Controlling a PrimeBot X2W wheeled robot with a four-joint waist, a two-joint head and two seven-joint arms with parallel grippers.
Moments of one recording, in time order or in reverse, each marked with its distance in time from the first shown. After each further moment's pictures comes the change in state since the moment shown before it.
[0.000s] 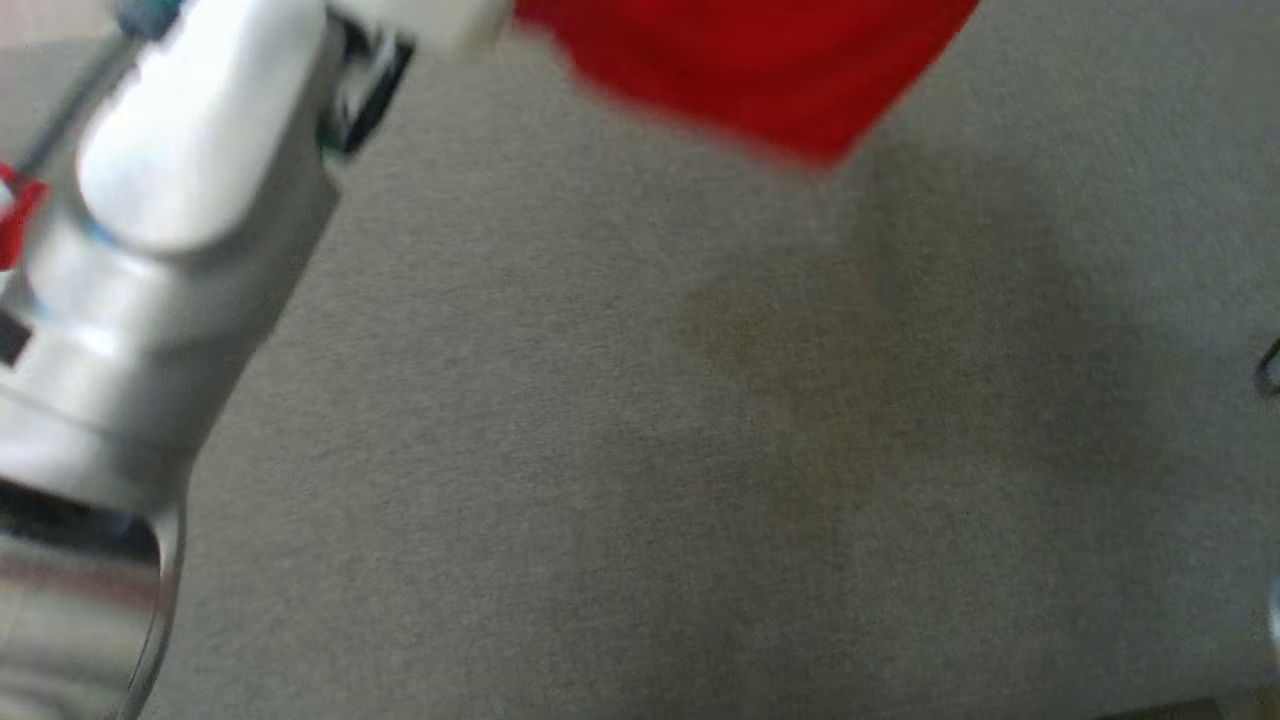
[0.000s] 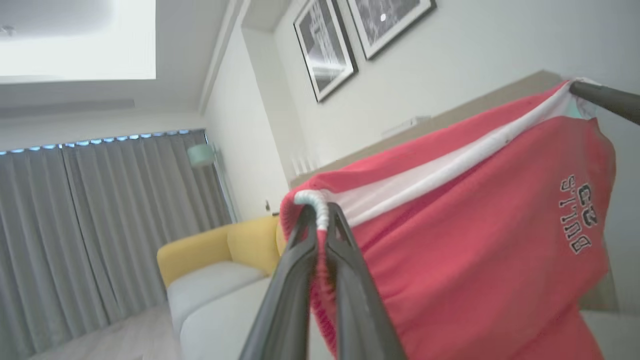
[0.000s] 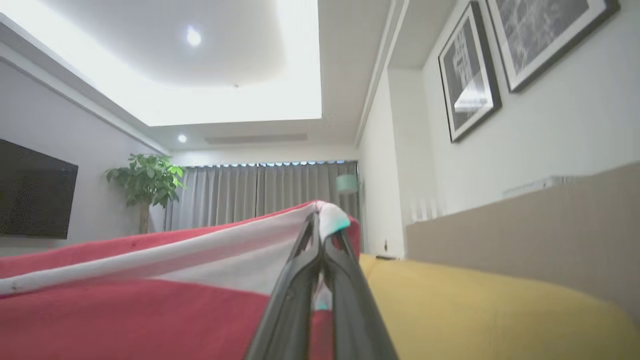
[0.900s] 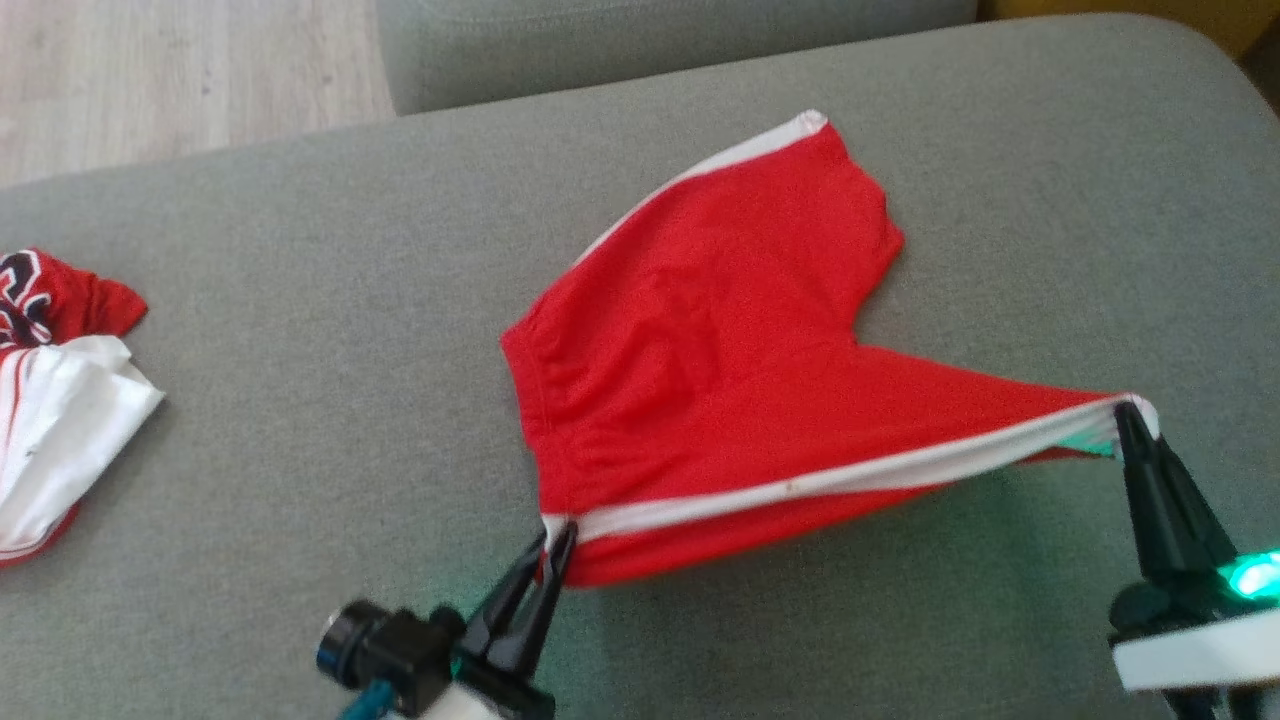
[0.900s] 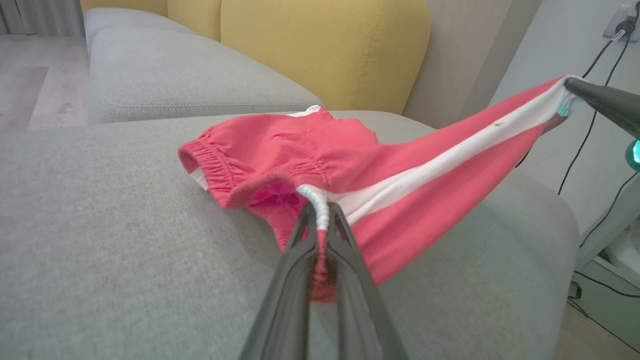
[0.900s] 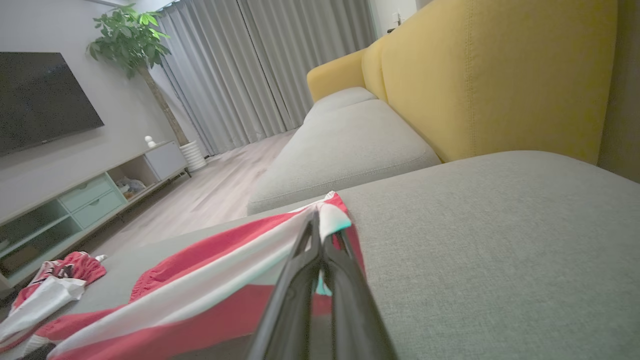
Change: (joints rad) left arm 1.114 -0.037 0.121 -0.224 0.071 -0.068 -0.023; right arm 0.988 -0.133 0.196 -0.288 0.318 0.000 0.000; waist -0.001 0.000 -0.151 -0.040
